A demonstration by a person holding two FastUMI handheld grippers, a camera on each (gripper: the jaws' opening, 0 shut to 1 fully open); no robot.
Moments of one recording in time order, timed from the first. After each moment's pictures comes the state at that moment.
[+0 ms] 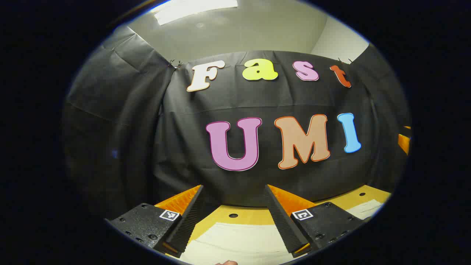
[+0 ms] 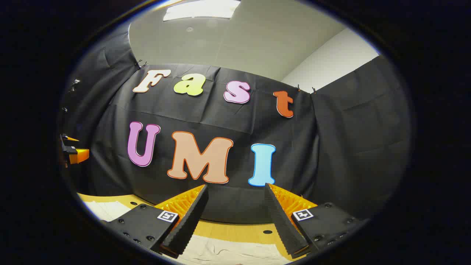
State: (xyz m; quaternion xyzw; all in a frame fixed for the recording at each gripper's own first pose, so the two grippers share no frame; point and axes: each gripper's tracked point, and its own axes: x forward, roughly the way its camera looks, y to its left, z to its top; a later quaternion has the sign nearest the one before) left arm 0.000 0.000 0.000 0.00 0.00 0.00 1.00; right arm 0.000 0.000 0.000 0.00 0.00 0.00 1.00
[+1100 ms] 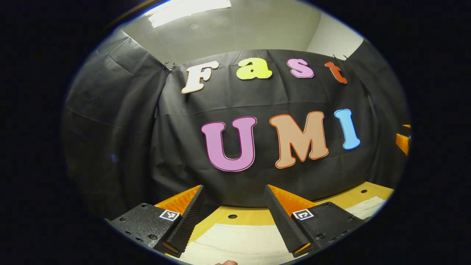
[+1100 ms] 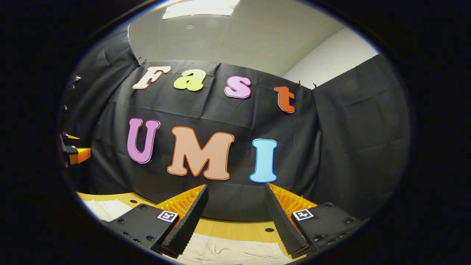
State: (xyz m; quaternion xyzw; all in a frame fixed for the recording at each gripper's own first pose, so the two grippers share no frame) left arm 0.003 -0.019 -0.007 0.02 0.00 -0.01 1.00; right arm 0.005 0.003 -0.016 0.00 0.02 0.00 1.00
